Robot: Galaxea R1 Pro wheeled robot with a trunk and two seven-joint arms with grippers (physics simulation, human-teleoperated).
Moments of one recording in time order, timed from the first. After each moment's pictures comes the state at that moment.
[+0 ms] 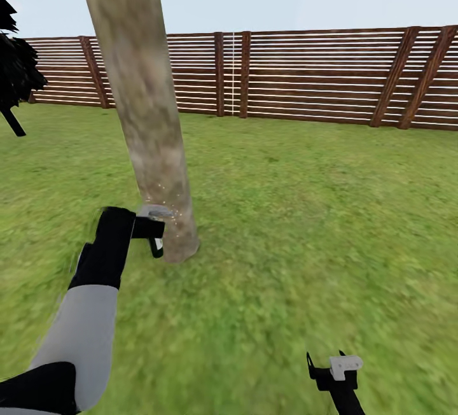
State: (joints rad) left arm -0.91 -0.06 0.19 -1.15 -0.62 1.03 -0.58; right arm -0.44 -0.07 -0.13 -0.13 0.23 -0.69 -0.08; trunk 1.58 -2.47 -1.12
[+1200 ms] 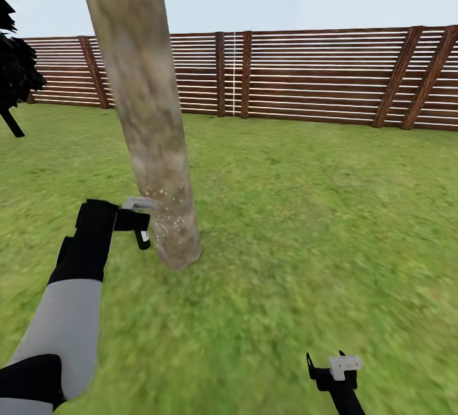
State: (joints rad) left arm -0.94 0.02 0.20 -1.18 -0.64 1.03 -0.66; right arm -0.44 -0.07 -0.13 -0.13 0.23 -0.69 -0.08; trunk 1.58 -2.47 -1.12
